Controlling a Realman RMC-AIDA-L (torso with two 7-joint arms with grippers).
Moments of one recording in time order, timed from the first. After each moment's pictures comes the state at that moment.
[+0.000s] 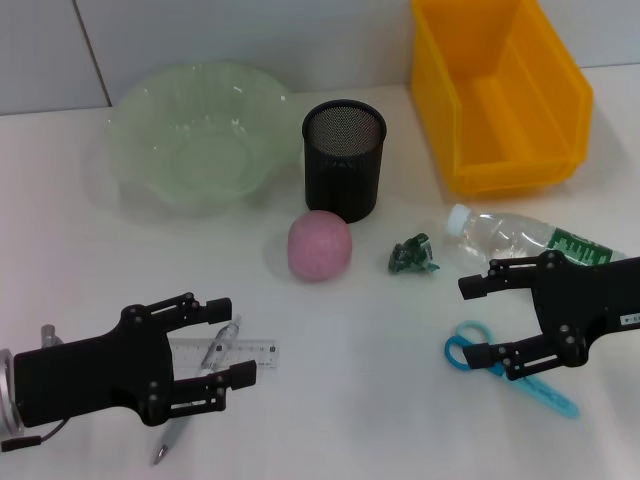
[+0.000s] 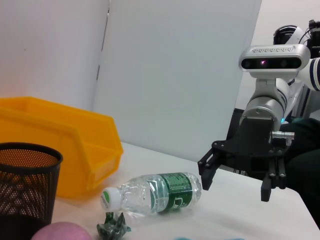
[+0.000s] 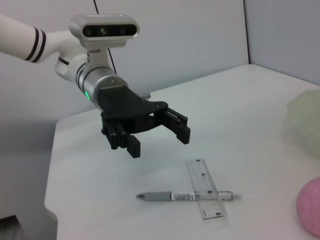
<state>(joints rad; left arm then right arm) -0.41 -2.06 0.83 0.50 1.84 1.70 -1.10 0.49 2.01 -0.65 -0.76 -2.17 -1.84 1.31</state>
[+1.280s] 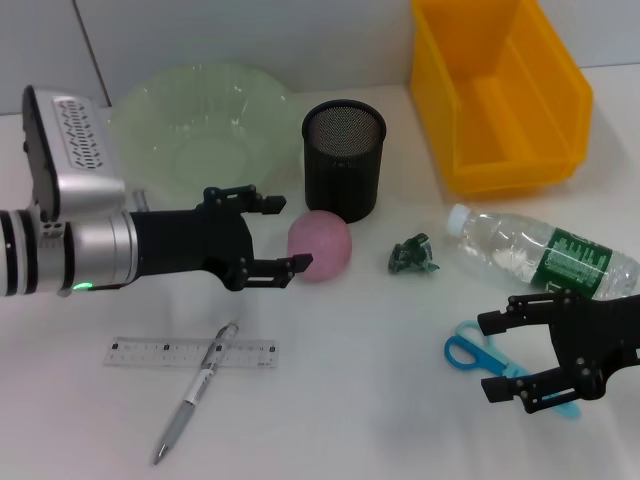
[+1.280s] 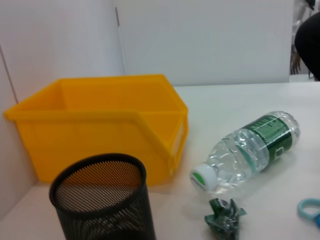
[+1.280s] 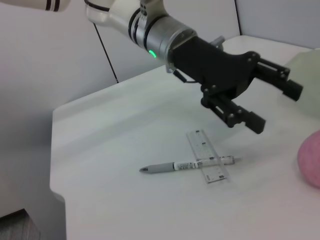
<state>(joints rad) -0.69 -2.08 1.03 0.50 1.84 1.24 -1.07 0.45 2.02 -0.64 -0.76 -2.23 -1.84 1.34</state>
